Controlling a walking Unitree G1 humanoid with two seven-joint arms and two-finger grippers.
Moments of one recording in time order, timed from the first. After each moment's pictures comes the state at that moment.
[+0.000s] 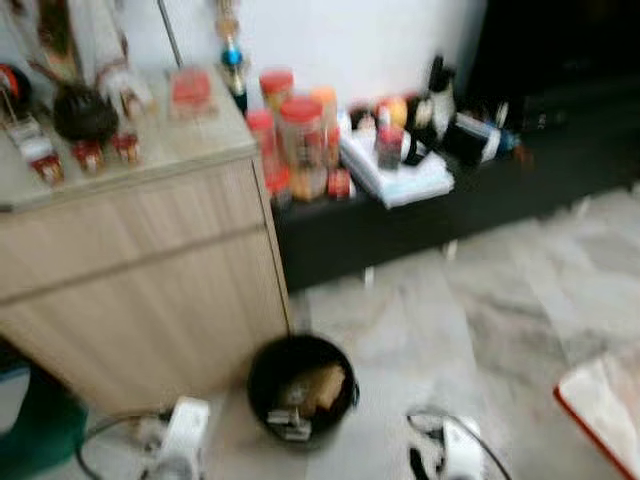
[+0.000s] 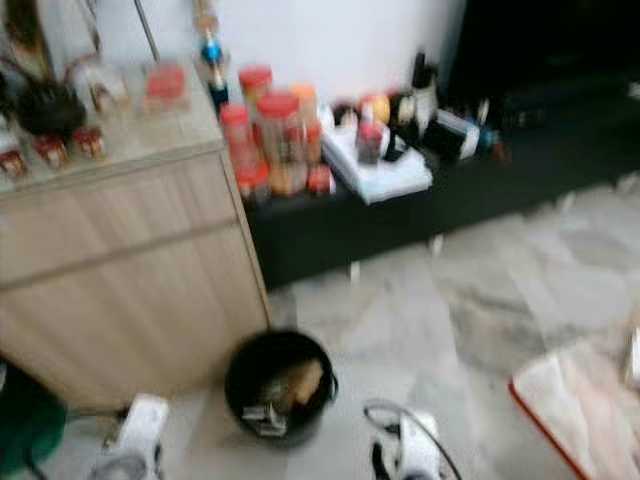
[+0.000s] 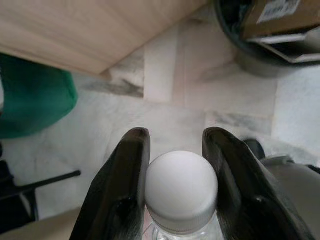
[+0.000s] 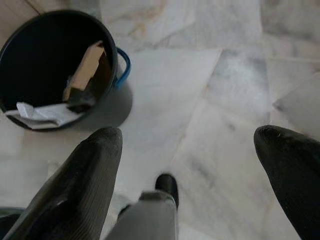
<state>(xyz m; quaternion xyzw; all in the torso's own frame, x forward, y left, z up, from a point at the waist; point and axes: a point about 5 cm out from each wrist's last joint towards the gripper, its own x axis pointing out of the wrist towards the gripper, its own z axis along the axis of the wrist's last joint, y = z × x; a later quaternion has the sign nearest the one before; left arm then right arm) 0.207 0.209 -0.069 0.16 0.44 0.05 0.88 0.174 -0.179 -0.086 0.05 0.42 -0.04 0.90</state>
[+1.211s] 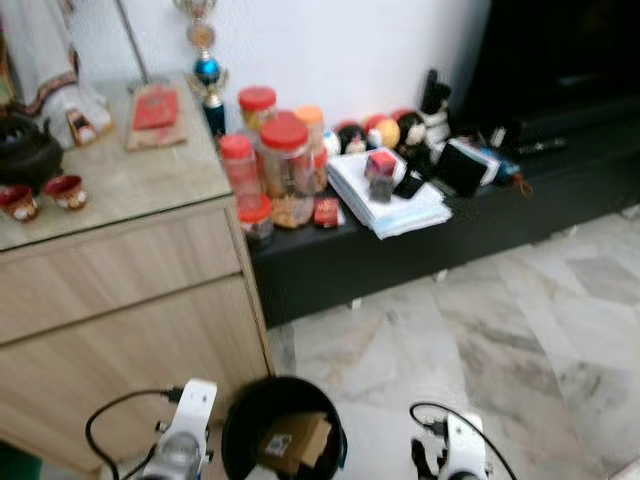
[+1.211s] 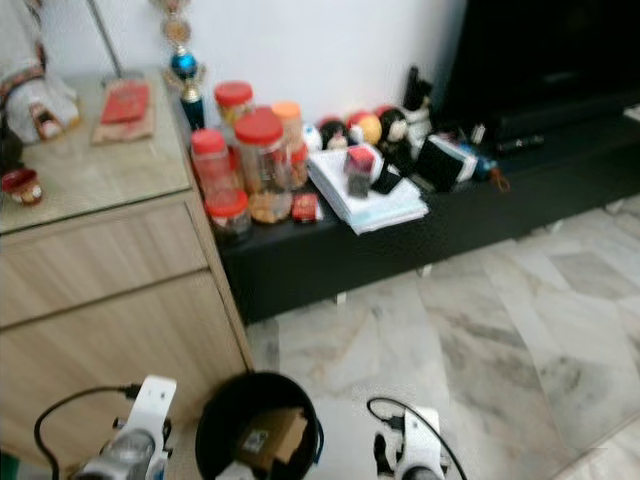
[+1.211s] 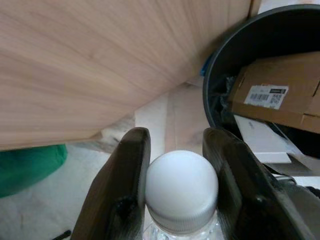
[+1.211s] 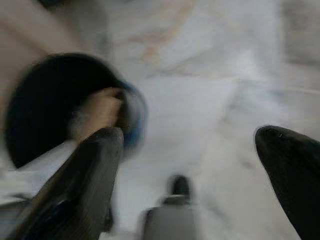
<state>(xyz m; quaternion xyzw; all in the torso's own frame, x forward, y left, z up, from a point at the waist) 0.236 0.206 -0.052 0.16 0.40 0.02 0.90 0.181 -0.159 -0.084 0.06 0.41 -0.02 0.91</state>
